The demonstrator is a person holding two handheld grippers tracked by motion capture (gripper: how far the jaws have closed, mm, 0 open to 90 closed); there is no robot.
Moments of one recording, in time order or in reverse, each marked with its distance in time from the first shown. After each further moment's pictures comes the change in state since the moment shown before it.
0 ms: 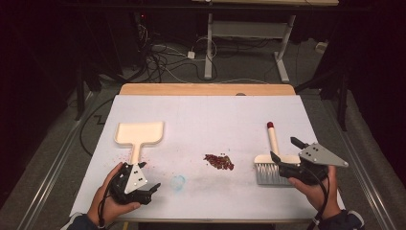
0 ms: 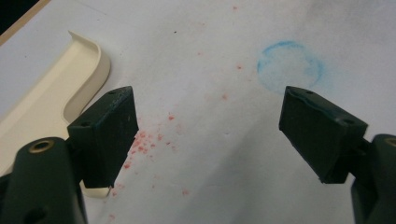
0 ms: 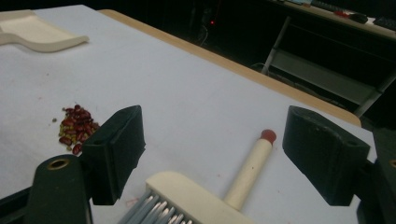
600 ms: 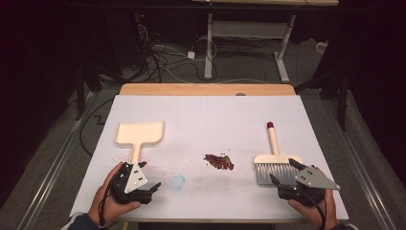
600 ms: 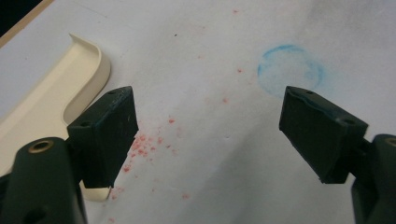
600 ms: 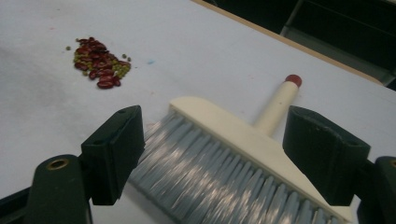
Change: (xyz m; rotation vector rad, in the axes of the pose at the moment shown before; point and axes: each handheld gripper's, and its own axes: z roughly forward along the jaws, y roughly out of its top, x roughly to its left) left arm 0.000 0.001 0.000 -0.014 0.002 -0.003; right arm 0.020 -0.058 -0.008 0.073 0.029 -0.046
